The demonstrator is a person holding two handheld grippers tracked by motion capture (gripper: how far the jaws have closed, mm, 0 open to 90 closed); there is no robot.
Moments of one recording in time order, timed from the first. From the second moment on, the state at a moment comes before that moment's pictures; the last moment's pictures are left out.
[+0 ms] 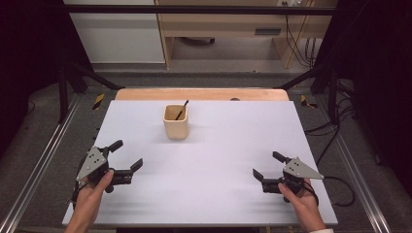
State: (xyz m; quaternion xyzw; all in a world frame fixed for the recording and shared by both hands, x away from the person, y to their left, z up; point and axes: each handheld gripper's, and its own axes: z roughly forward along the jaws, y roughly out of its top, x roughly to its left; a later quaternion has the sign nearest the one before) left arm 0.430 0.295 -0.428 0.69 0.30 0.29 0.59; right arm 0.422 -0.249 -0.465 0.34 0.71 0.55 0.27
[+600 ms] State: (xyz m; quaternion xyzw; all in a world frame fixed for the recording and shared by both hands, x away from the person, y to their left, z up) left arm 0.415 0.320 -0.437 0.68 0.30 0.30 0.60; right arm 0.422 -0.248 -0.465 0.34 0.71 0.55 0.27
